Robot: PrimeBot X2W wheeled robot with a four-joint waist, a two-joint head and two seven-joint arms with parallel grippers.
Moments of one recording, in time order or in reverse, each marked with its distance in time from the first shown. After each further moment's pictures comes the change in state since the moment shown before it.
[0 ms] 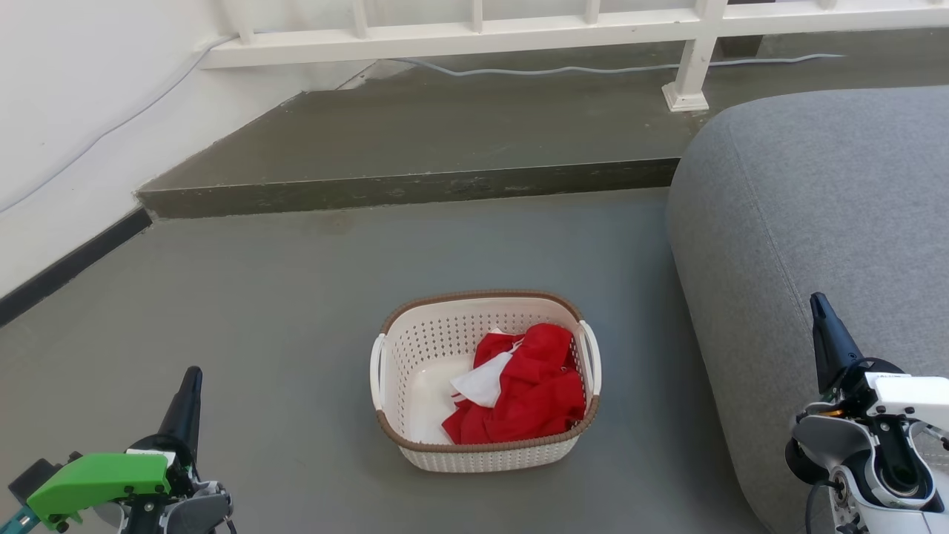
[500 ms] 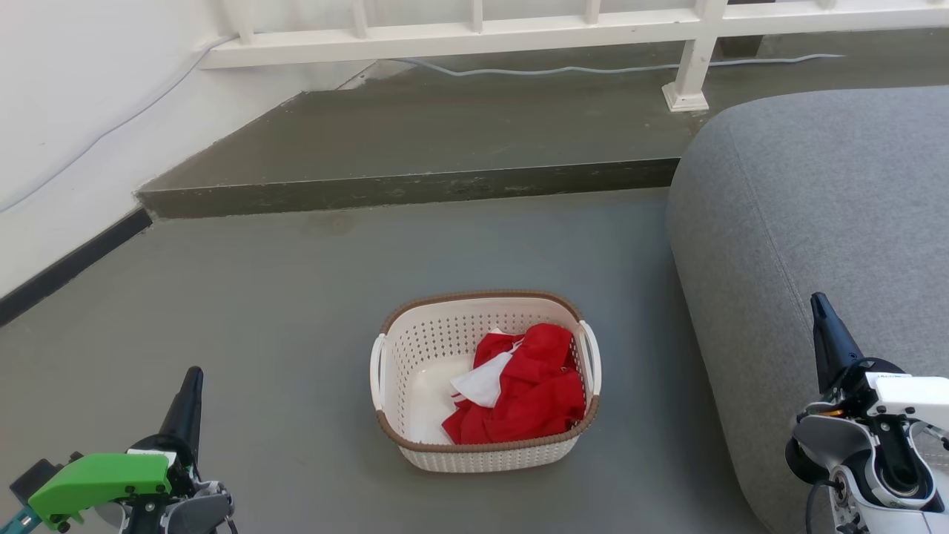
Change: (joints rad) left arm 0.000 -0.003 0.001 0.001 0.000 0.000 0.000; right arm 0.000 0.000 -0.001 0.000 0.000 0.002 0.000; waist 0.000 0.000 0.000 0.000
